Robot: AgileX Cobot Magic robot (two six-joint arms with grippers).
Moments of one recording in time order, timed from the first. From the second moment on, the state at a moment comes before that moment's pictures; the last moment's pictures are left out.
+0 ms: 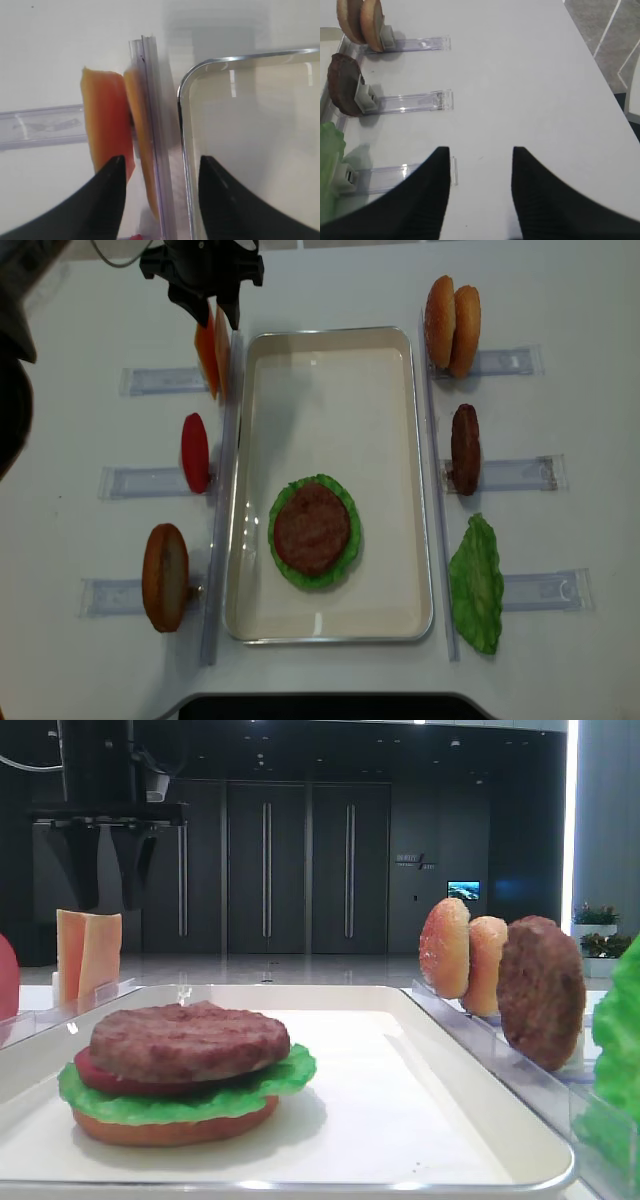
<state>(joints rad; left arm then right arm) -0.31 2.10 -1.85 0.13 1.17 -0.27 -0.08 -0.01 -0.51 0.05 1.14 -0.05</state>
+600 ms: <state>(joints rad) -0.31 2.14 -1.85 0.18 1.17 -0.27 -0.08 -0.01 -0.51 0.05 1.14 -0.05</state>
